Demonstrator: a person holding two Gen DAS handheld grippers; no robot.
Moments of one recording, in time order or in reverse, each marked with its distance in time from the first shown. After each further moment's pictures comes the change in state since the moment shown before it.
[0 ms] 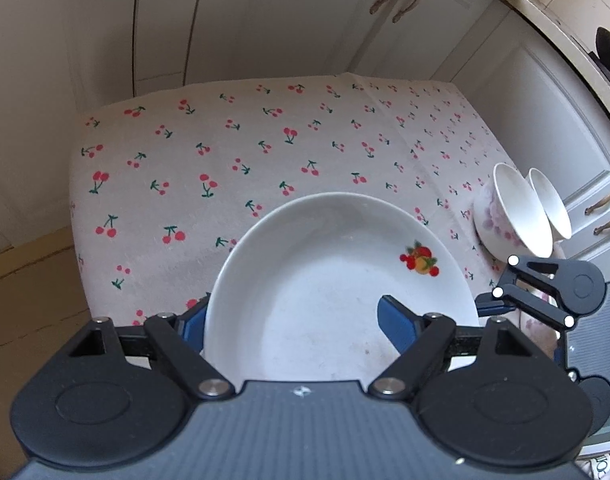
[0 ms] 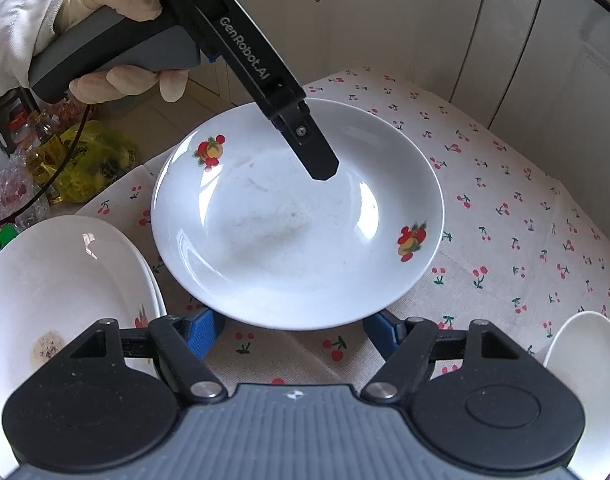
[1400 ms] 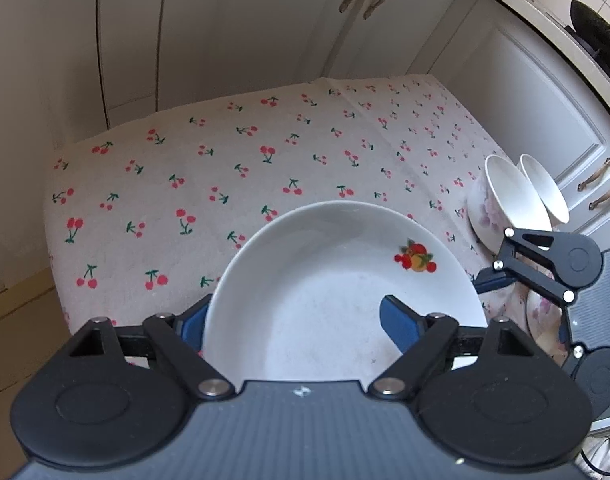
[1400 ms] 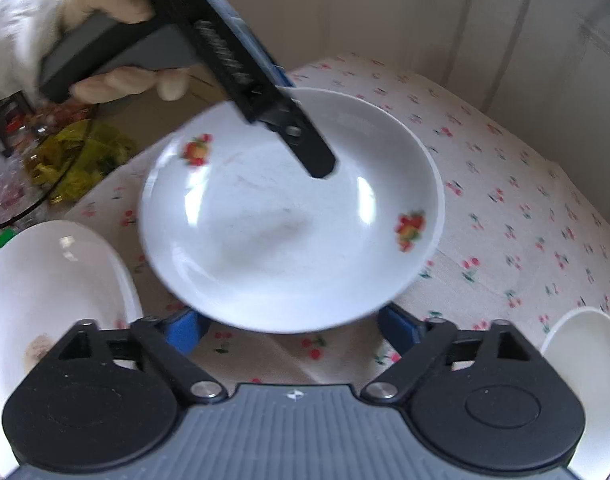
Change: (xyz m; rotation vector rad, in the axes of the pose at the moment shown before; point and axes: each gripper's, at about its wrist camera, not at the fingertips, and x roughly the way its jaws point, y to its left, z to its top) left arm 0.013 -0.007 0.013 0.118 -0.014 -0.020; right arm 0.004 -0.017 0.003 0.049 0.044 0.005
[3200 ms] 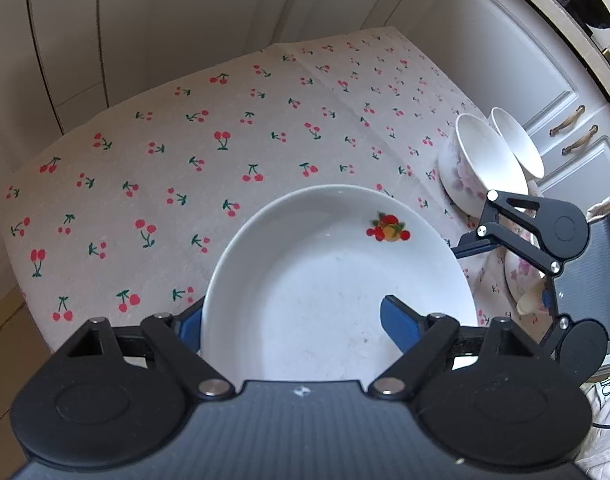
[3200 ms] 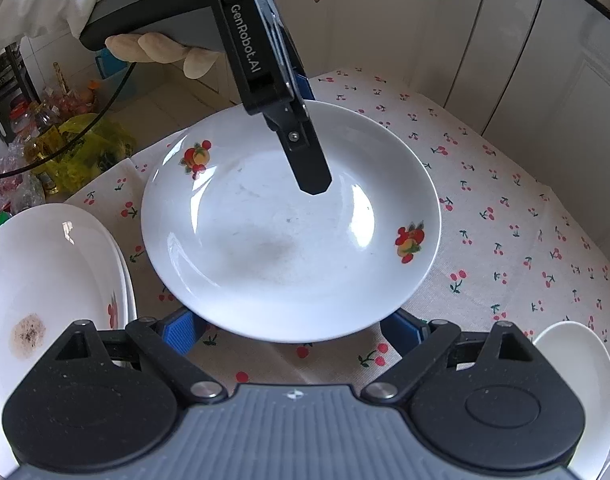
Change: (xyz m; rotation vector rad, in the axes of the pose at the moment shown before) left arm 0.010 -0.004 0.023 0.123 0.168 -0.088; right arm -0.009 0.004 -0.008 -0.085 -0.051 -0.020
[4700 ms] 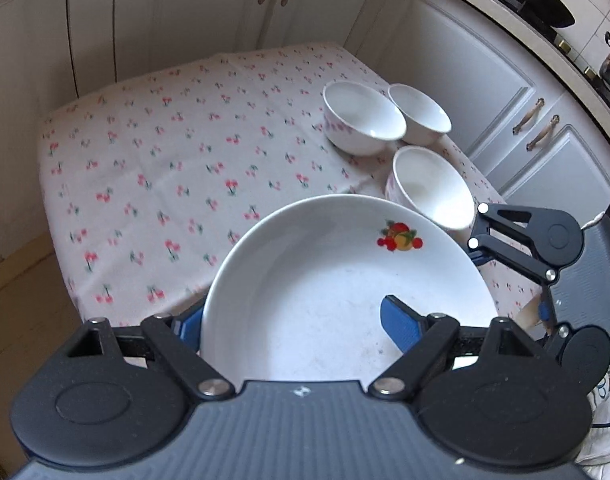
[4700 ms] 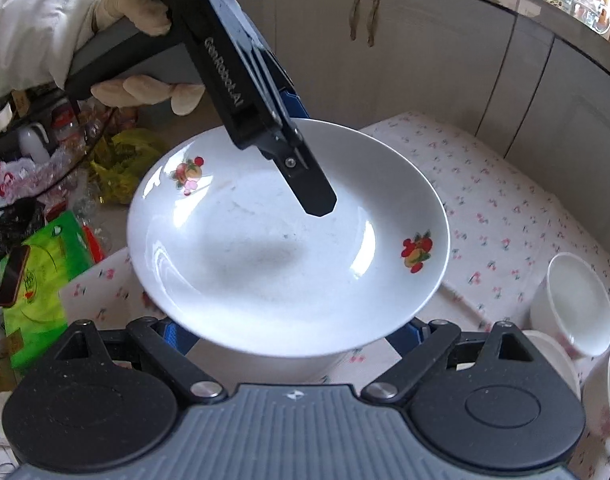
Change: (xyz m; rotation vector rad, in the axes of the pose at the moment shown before) left arm -0.074 -0.138 -0.135 -0.042 -0.145 0.064; right arm -0.097 0.118 -0.050 -0.023 -0.089 0.028
